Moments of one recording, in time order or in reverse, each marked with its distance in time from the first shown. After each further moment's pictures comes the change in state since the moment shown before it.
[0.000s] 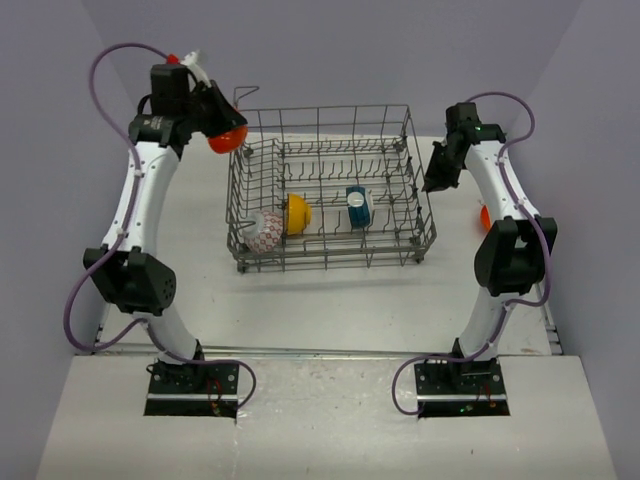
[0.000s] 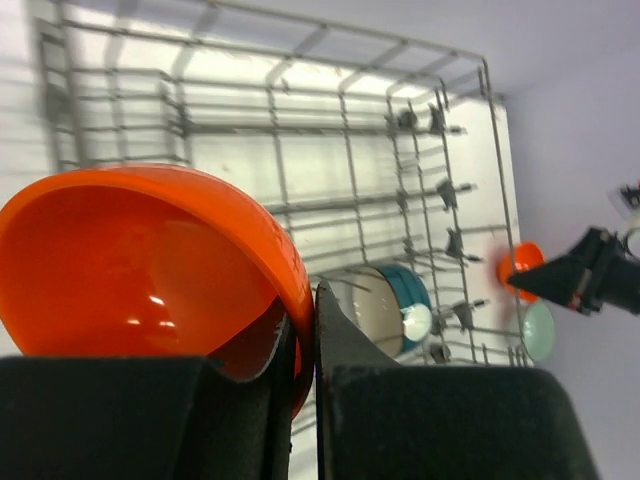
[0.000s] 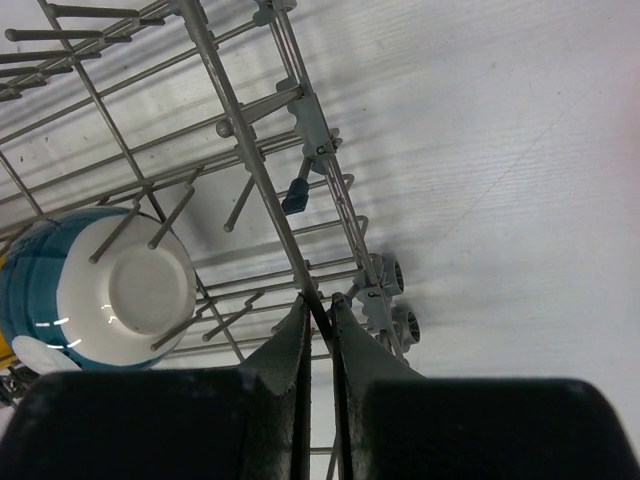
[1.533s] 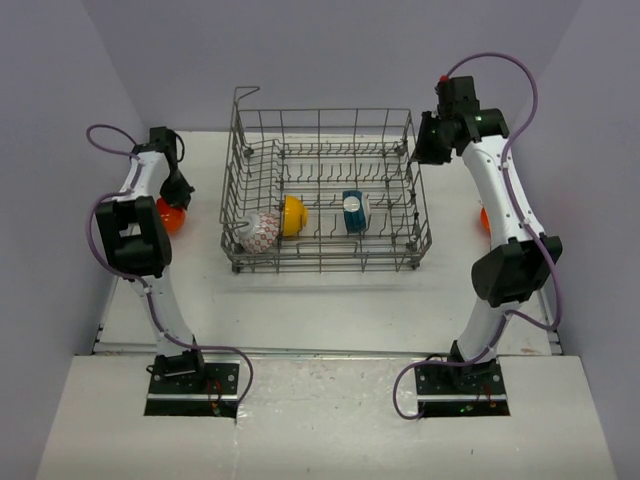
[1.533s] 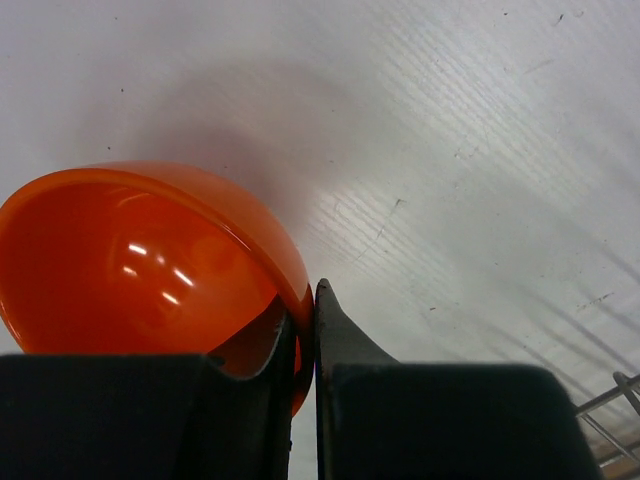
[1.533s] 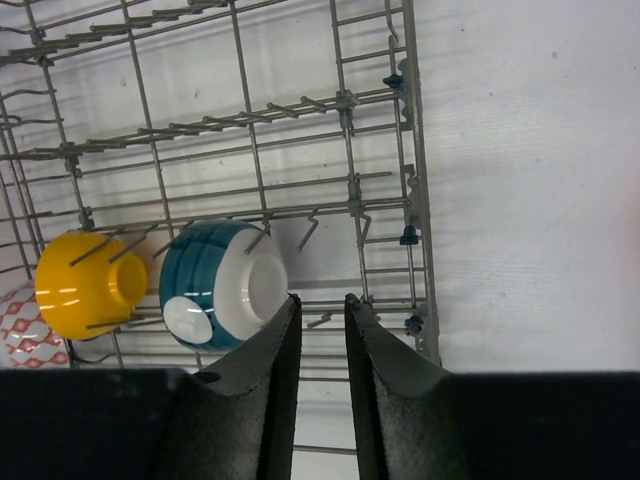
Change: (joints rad) left arm 0.306 0.286 -0.233 -0.224 -0.541 0.040; right arm 0.125 -0.080 0.191 -0.014 0.056 -0.032
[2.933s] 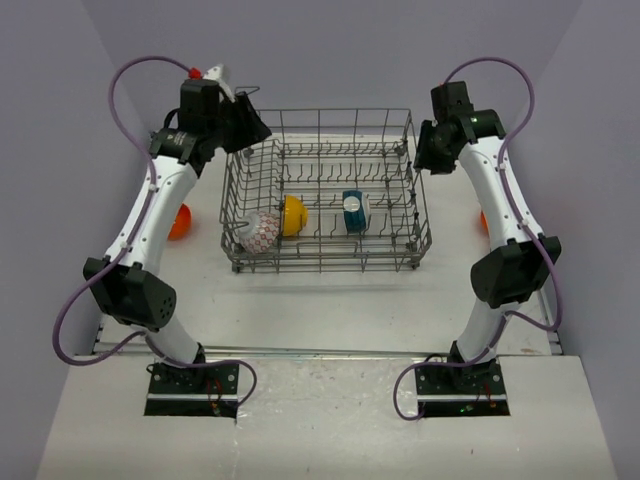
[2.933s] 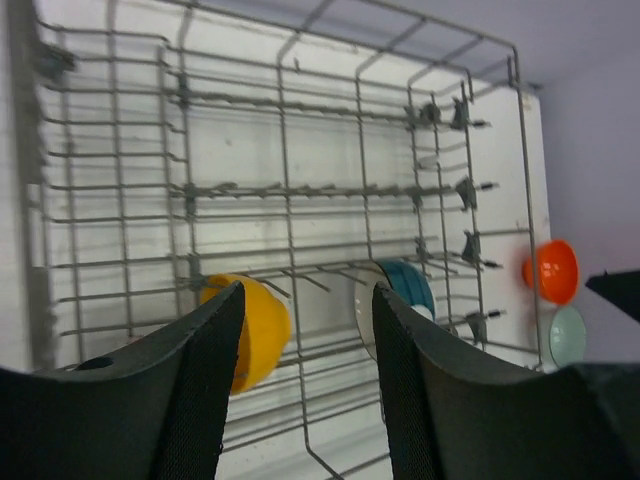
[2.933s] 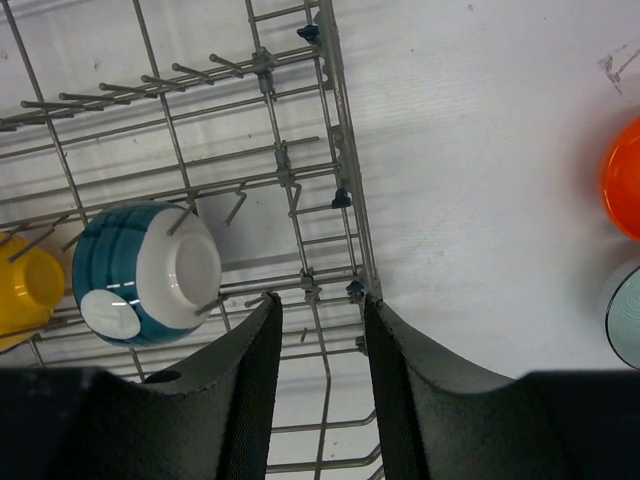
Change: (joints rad) left arm -0.379 -0.439 0.075 0.240 0.289 -0.065; right arm 0.022 -0.006 -0.007 -0.092 0.135 -0.017
